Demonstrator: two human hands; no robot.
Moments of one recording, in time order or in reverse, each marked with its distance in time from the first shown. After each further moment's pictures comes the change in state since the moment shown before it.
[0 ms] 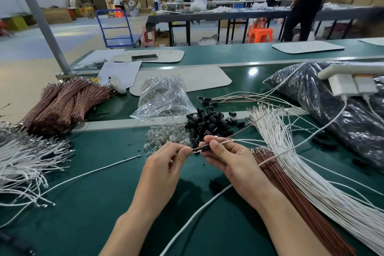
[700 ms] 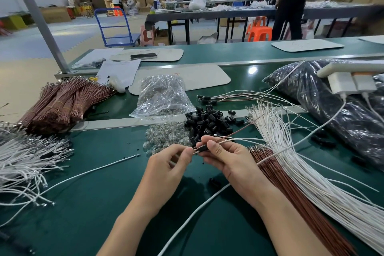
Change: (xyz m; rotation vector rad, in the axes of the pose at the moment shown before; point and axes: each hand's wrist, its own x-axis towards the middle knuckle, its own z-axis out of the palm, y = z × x) left_hand -0.001 0.009 -0.001 -0.182 -0.084 -0.149; right_hand -0.001 0.001 0.002 -0.014 -0.039 0.006
